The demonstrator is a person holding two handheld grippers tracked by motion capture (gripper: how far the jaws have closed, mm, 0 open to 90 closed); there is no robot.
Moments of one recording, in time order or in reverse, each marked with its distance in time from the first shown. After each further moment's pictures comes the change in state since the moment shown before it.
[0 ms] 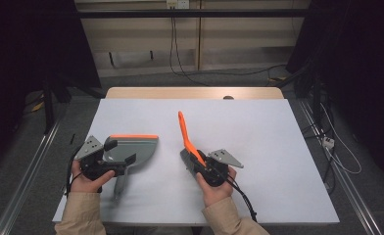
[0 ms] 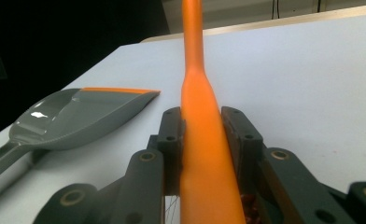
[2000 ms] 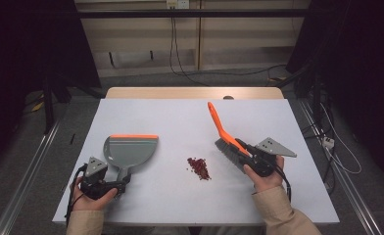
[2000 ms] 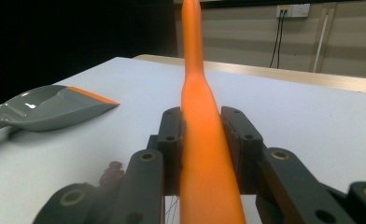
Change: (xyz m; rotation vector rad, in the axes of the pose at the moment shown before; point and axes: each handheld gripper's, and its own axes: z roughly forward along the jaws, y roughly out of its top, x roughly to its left) left arm -0.023 -0.045 -0.009 0.274 0.260 -0.063; right arm -0.102 0.045 -0.060 -0.056 0.080 -0.207
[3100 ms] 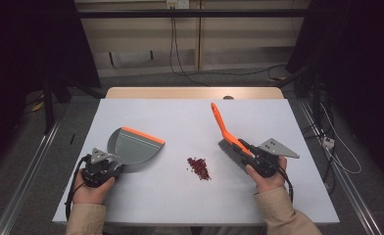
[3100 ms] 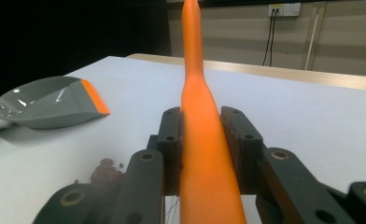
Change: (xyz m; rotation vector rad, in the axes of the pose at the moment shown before) left arm 0.017 0.020 0.007 0.083 0.015 0.026; right arm -0.005 -0.002 -0.005 0.003 -0.026 0.007
